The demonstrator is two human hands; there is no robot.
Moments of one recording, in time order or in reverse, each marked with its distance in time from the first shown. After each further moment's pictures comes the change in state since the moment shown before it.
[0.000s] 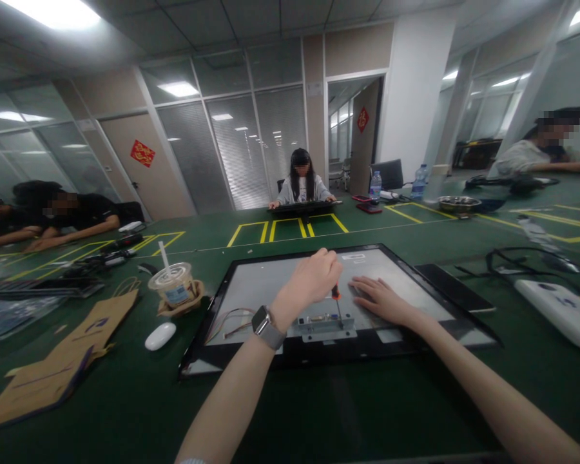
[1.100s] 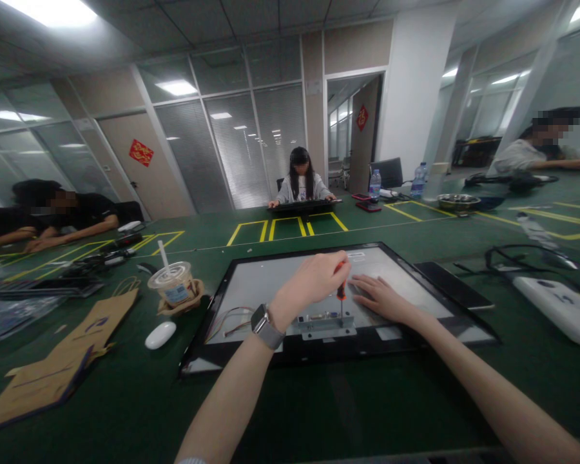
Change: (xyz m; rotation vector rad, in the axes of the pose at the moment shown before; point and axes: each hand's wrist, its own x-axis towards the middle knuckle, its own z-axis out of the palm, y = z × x) left_hand -0.001 0.005 -0.003 -0.217 0.033 0.141; right_hand 0.000 -0.002 -0.001 -0.004 0.002 0.002
